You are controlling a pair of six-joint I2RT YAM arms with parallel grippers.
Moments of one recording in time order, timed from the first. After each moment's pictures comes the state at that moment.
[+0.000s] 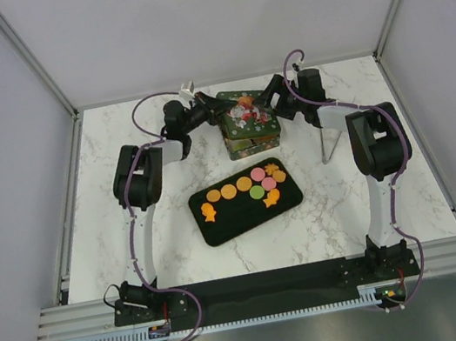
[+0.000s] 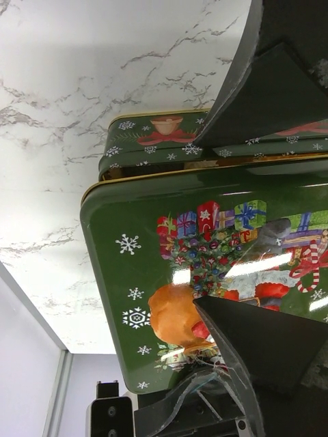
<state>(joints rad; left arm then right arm) -0.32 2.41 1.57 0.92 0.74 -1.42 0.17 2.11 1.38 0.28 -0.42 0.77</state>
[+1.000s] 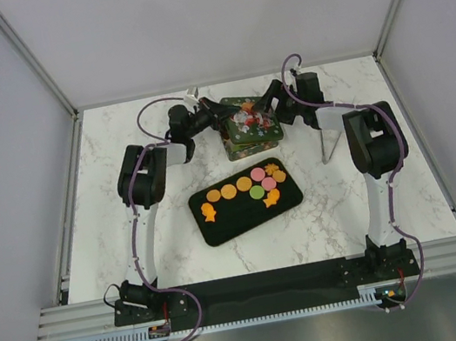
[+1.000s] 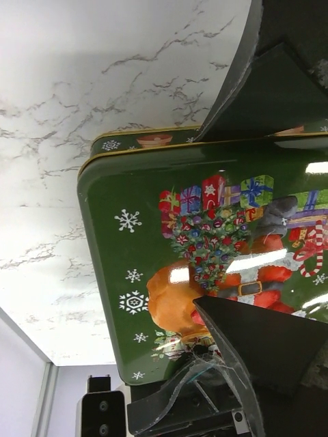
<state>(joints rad) -0.33 2.46 1.57 0.94 0.73 -1.43 0.17 2.14 1.38 0.27 -0.45 0.77</state>
